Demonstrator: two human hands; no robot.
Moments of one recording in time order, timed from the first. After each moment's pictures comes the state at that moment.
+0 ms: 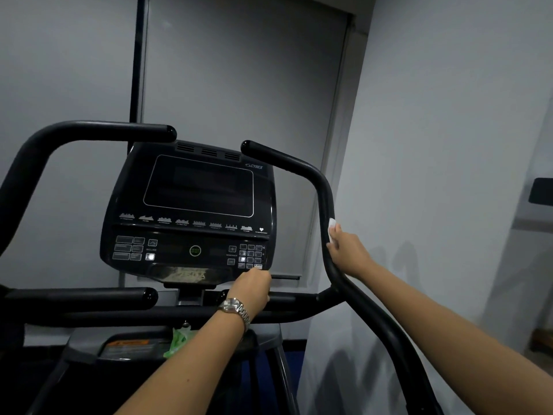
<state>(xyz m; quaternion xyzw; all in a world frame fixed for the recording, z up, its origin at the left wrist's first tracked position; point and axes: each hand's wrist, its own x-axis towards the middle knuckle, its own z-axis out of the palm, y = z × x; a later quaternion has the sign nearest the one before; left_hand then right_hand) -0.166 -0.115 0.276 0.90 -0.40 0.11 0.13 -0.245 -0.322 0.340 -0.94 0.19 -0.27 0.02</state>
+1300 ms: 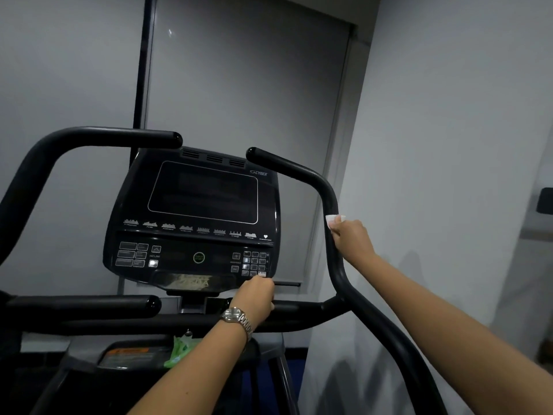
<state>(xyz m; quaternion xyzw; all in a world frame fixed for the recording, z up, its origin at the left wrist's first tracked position) -0.157 -0.117 0.271 0.89 -0.41 0.10 0.16 -0.220 -0.335 0.366 -0.90 0.19 -0.38 -0.06</state>
